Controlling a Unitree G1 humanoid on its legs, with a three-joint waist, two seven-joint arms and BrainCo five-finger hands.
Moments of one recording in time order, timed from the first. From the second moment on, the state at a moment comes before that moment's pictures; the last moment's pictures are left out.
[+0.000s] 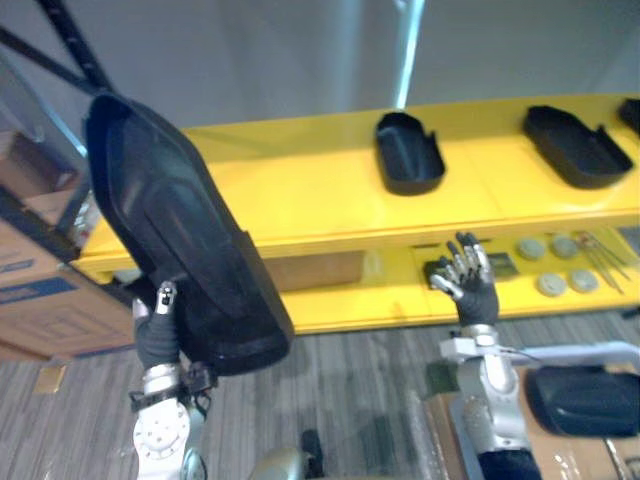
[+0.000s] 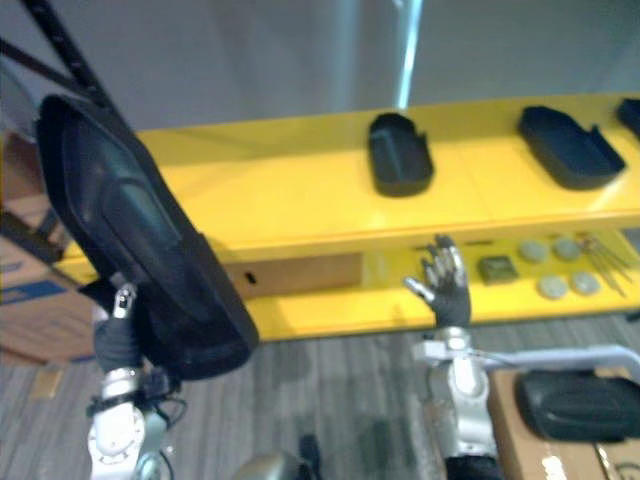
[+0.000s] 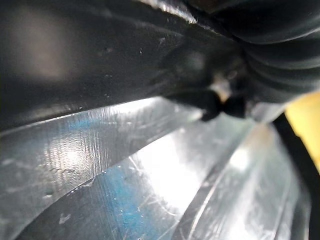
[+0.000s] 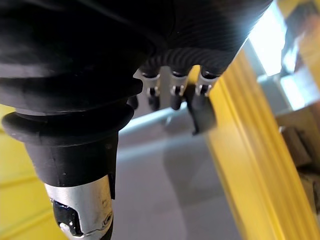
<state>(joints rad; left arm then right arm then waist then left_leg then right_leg) 0.36 0.07 0.11 -0.35 -0.16 -0.28 0.16 0.01 -0.14 -0.04 0.08 0.41 -0.36 0.04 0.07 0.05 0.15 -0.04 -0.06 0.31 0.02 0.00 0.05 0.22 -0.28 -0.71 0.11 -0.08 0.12</state>
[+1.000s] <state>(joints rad) 0.24 0.10 0.06 -0.31 -0.15 -0.22 0.17 0.11 -0.17 -0.23 -0.15 0.37 -0.45 0.02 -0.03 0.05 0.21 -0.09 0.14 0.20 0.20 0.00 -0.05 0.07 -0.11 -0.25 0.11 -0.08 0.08</state>
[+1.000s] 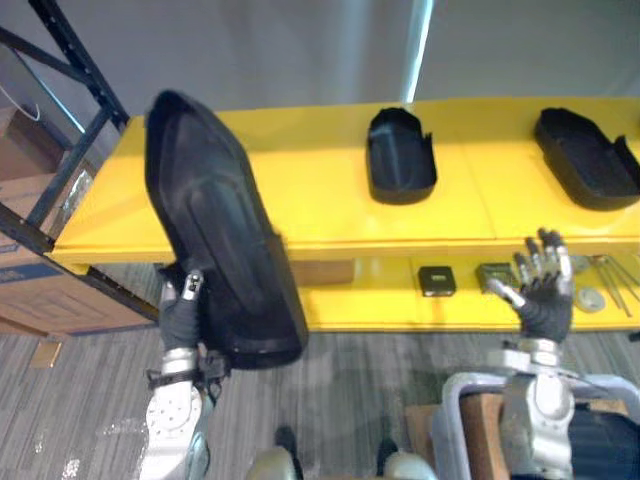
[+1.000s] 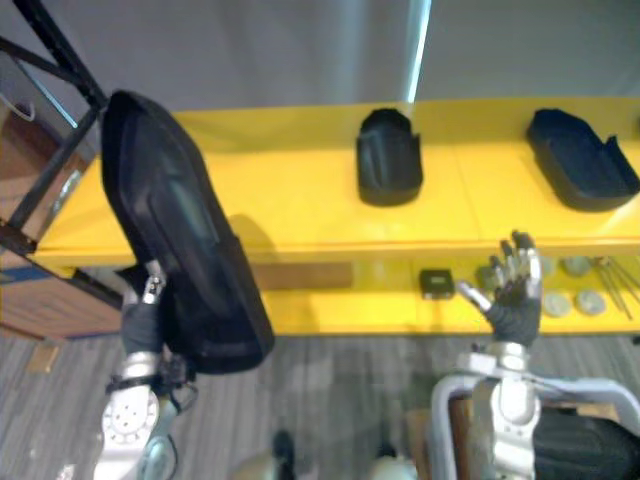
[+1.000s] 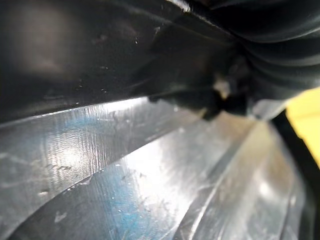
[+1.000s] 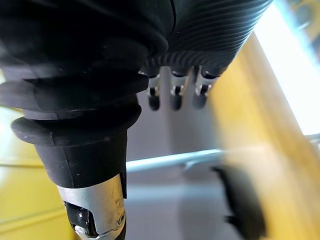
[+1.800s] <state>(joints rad) 0.18 0.13 0.22 -0.38 -0.04 -0.15 0.19 0.16 -0.03 -0.36 -0.22 0.12 -0.45 -0.54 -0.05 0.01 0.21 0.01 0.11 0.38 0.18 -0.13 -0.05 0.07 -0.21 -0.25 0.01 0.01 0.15</state>
